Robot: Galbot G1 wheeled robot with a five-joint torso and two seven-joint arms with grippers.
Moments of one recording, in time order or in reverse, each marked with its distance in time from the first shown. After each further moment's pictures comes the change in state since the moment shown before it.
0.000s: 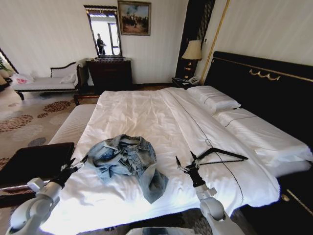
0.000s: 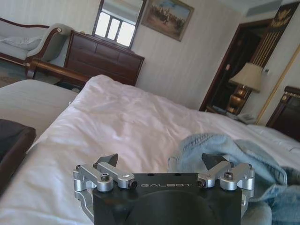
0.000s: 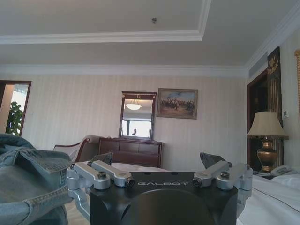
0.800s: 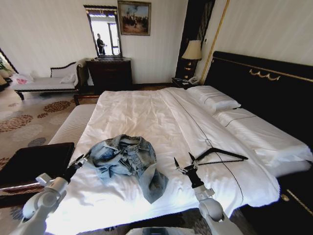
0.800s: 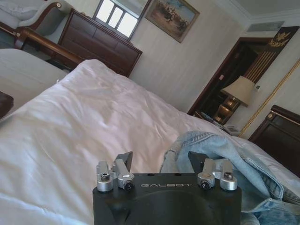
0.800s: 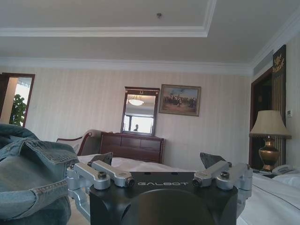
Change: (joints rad) left arm -0.099 -0.010 0.080 0.094 -0.101 0.048 0.021; right arm 0.002 -0.002 -0.013 -0.005 -0.038 -0.009 0.017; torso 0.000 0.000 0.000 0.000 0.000
